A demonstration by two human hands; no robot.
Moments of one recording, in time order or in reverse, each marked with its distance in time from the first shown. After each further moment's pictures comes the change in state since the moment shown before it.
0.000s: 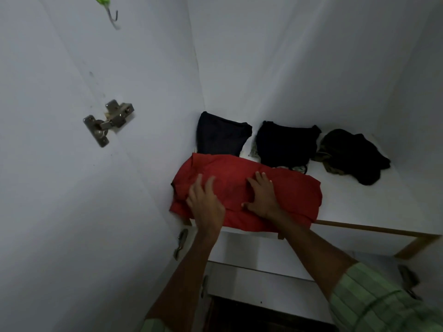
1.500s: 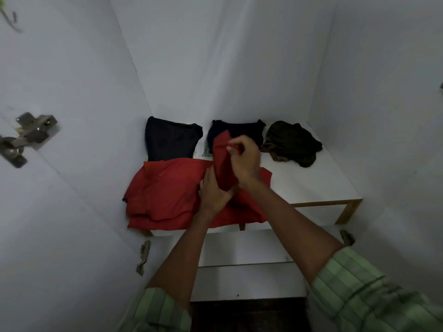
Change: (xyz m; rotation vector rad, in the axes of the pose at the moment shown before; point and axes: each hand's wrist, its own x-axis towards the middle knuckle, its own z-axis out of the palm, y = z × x) left_hand 0.005 0.105 0.063 -0.460 -0.519 0.046; right_hand -0.028 -0.012 -0.128 0.690 0.719 0.112
